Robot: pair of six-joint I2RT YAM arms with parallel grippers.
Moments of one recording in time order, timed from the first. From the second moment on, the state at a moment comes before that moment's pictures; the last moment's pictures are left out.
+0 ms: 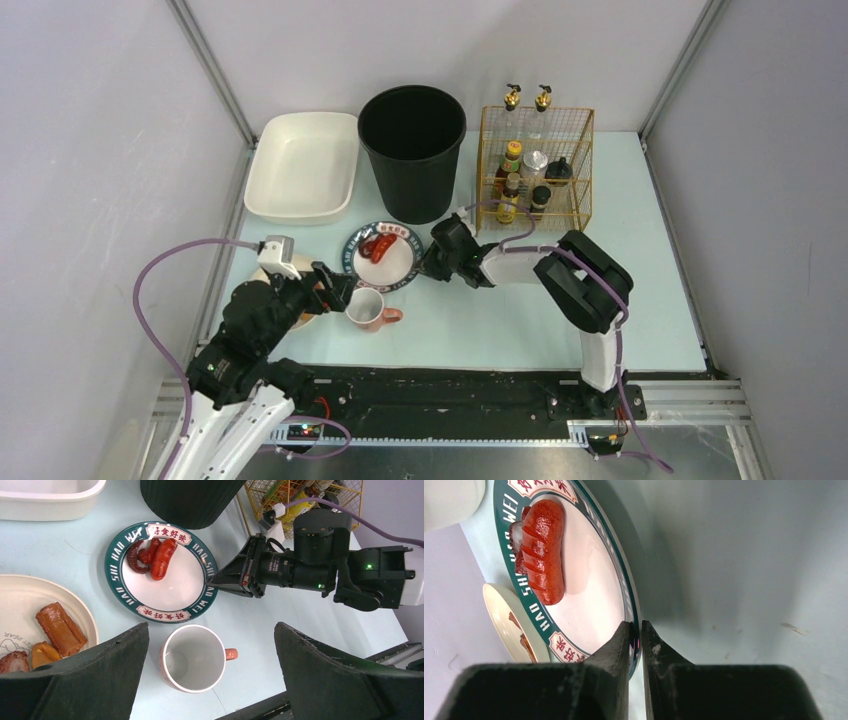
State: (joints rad) left arm -0.46 0.31 0.65 -0.61 -0.05 -0.46; right arm 0.81 1.96 1.08 0.14 0.03 1.20
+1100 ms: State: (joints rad) left arm -0.46 0.30 0.65 -0.61 -0.05 -0.46; right arm 0.73 1.43 0.87 -0.01 -0.04 1.11
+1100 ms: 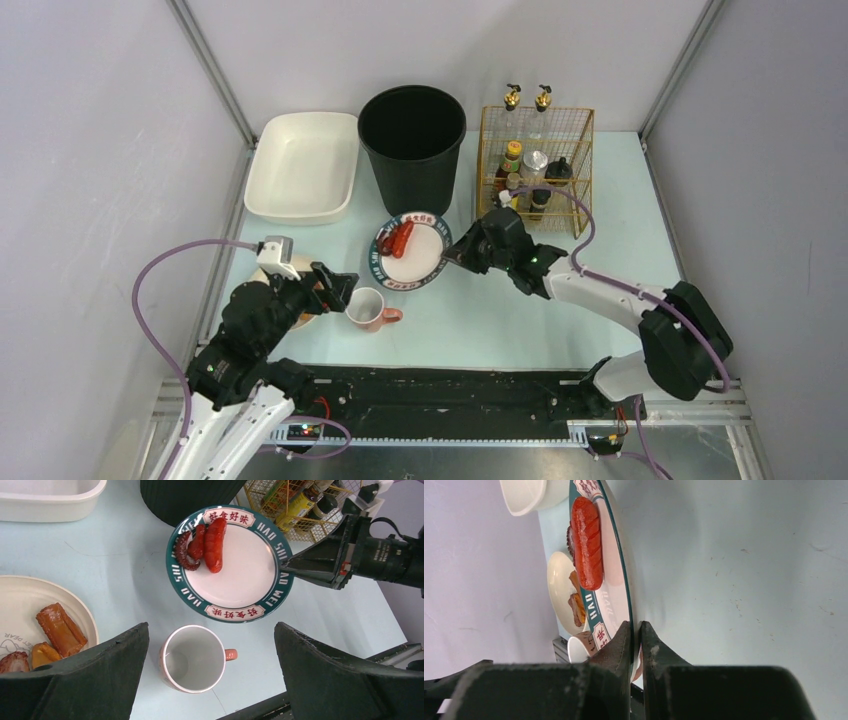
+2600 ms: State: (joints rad) left arm -0.46 0.29 0.65 -0.61 -0.06 -0.46; right arm 0.62 1.17 1.15 -0.23 -0.29 1.11
